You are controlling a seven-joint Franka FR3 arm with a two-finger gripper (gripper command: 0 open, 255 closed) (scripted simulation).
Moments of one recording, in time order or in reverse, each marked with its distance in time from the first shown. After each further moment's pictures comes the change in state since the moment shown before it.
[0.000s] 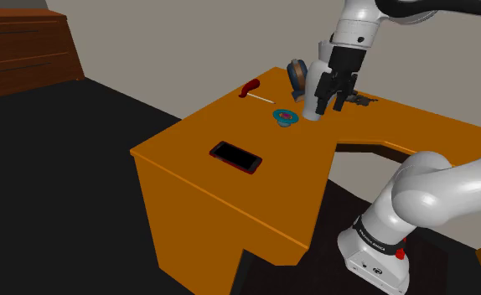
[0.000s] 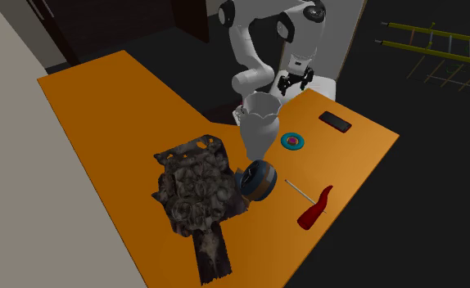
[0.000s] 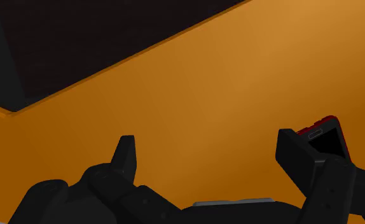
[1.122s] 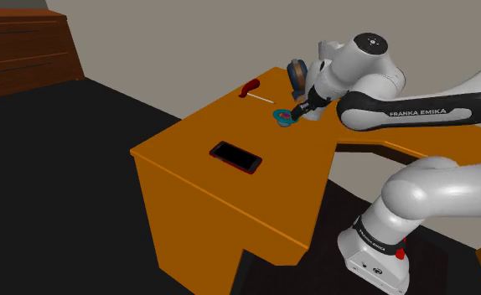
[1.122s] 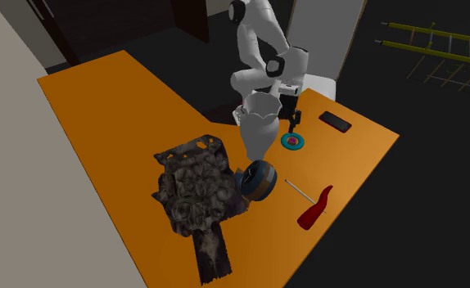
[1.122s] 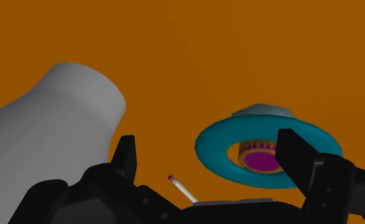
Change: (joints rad) arm -0.275 -0.068 0.177 -0.502 -0.474 1.038 0.138
